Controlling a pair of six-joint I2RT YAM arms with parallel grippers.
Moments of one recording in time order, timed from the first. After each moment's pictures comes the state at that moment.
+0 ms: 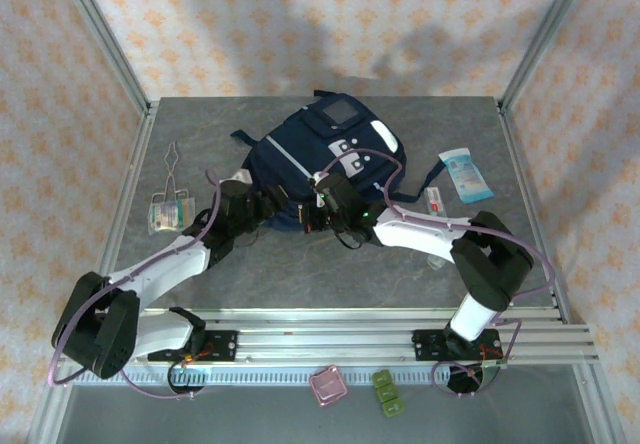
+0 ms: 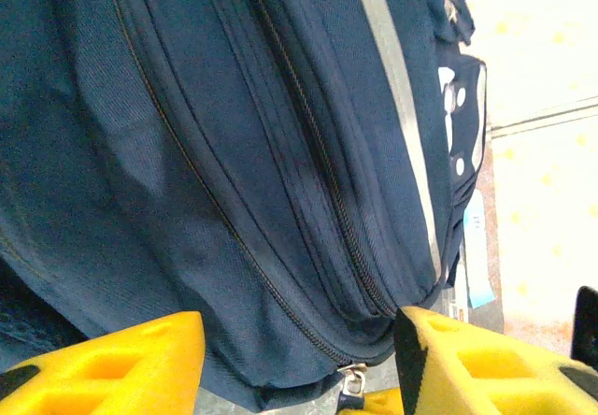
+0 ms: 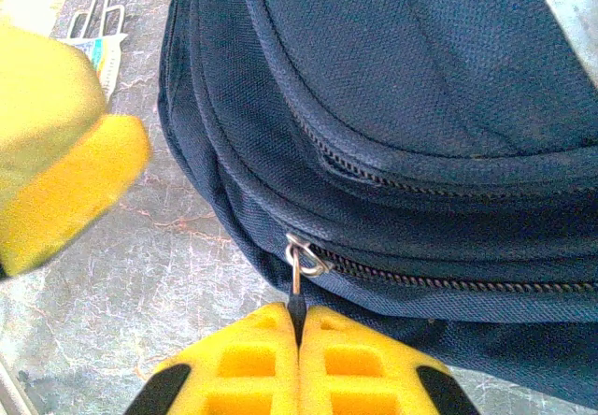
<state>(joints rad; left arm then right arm) -0.41 1.23 0.57 0.12 0.08 -1.02 0.84 1.66 1.01 -0.06 -0.11 0.59</state>
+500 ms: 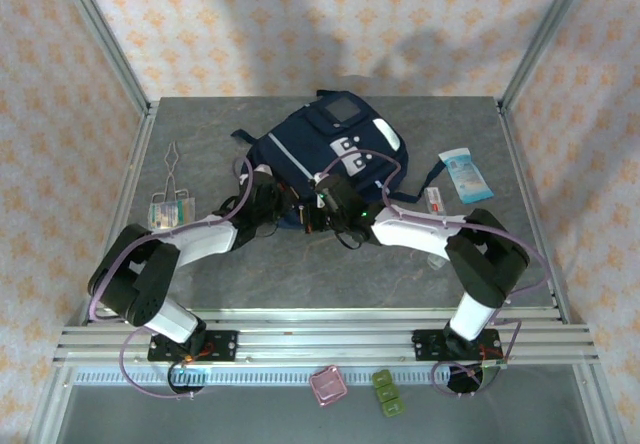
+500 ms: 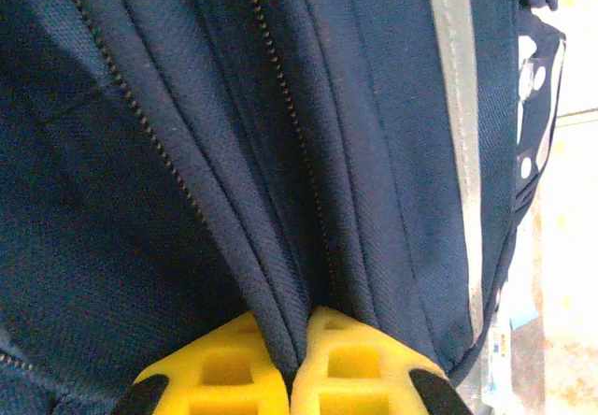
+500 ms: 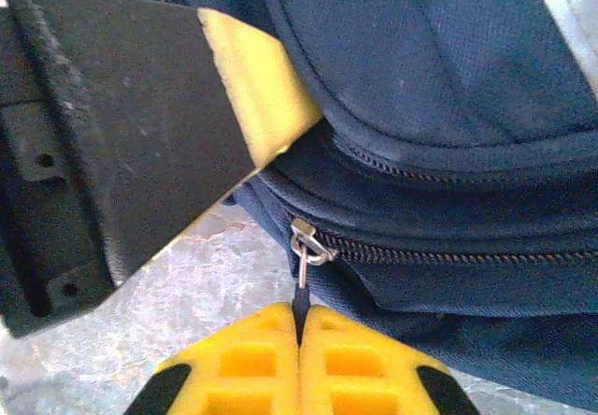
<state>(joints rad) -0.46 1.53 0.71 0.22 0.05 -1.04 0.83 1.69 1.01 -0.06 -0.10 0.58</state>
